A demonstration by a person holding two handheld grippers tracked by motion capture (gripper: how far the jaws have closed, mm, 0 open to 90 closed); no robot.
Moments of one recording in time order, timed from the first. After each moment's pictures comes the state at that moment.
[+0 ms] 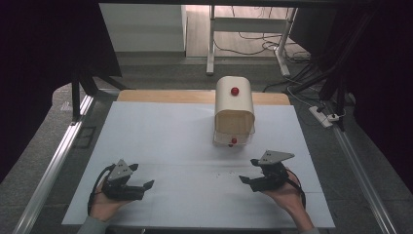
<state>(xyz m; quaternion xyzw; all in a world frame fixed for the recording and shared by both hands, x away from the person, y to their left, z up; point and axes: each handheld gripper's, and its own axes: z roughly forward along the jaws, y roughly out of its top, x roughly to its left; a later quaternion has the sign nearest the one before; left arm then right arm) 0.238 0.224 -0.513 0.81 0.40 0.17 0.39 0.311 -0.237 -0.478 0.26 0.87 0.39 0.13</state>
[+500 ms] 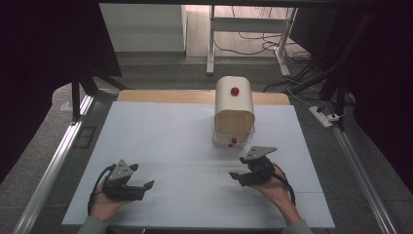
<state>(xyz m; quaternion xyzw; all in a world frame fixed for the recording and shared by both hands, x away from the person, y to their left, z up) 0.238 0.223 -0.514 0.81 0.40 0.17 0.39 0.329 -0.204 -0.488 0.26 0.89 0.37 0.12</state>
